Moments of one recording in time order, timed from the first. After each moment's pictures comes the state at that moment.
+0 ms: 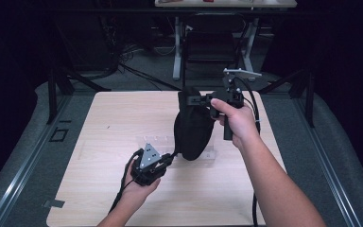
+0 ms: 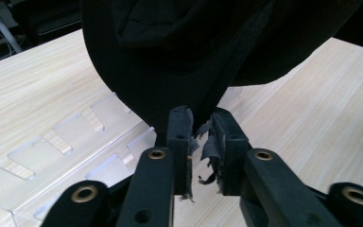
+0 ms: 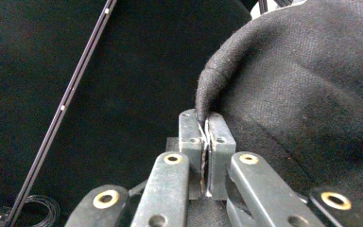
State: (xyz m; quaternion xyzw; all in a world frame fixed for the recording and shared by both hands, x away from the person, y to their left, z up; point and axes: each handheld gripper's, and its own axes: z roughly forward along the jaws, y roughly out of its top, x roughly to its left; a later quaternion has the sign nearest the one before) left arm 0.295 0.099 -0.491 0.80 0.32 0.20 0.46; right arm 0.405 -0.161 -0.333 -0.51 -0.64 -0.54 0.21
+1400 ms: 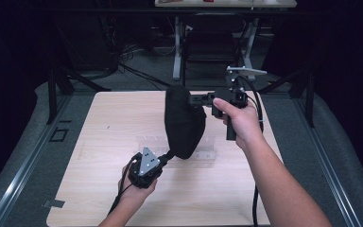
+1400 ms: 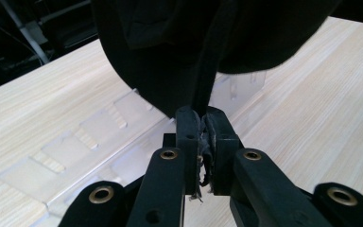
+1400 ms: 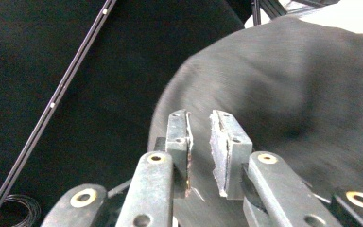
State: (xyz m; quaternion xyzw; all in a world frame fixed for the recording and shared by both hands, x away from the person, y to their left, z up) left arm 0.289 0.107 -0.501 0.80 0.31 0.25 0.45; right arm 0.395 -0.165 -0.322 -0.50 -0.65 -0.55 0.17
